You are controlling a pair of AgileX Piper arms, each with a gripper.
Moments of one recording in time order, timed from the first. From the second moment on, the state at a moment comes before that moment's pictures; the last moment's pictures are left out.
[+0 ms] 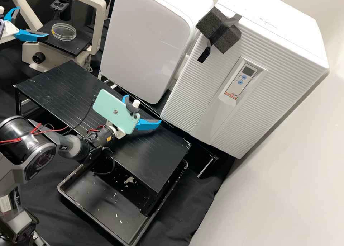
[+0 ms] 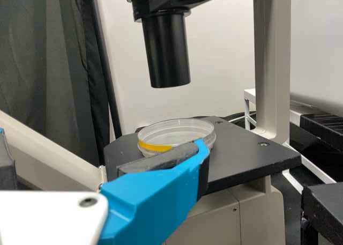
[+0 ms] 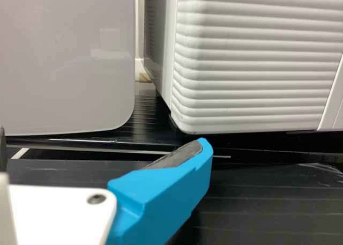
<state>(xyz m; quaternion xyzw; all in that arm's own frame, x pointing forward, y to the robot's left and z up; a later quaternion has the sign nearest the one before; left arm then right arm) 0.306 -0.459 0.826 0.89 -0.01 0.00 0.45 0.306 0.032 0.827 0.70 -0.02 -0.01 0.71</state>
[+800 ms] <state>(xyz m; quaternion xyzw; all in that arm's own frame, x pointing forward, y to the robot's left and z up) 0.346 -0.474 0.826 0.88 -0.03 -0.04 0.48 0.306 0.032 0.827 0.70 -0.02 -0.01 0.71</state>
